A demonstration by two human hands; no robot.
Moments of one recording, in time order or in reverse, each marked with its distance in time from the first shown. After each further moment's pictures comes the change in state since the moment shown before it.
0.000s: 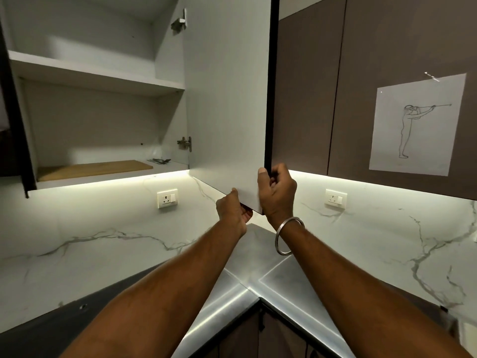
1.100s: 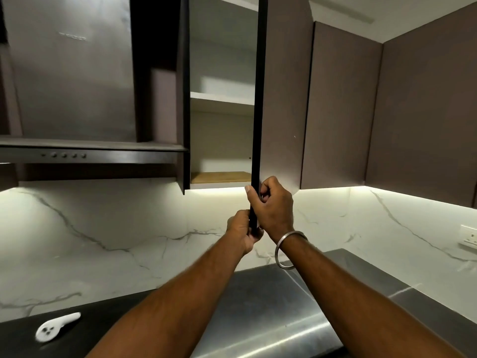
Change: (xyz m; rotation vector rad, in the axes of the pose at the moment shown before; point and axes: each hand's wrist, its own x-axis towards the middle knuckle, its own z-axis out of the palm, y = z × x) left_hand -0.039 0.173 -0.234 0.120 0.093 0.112; right_hand -0.110 -0.166 0.207 0.146 -0.311 -0.102
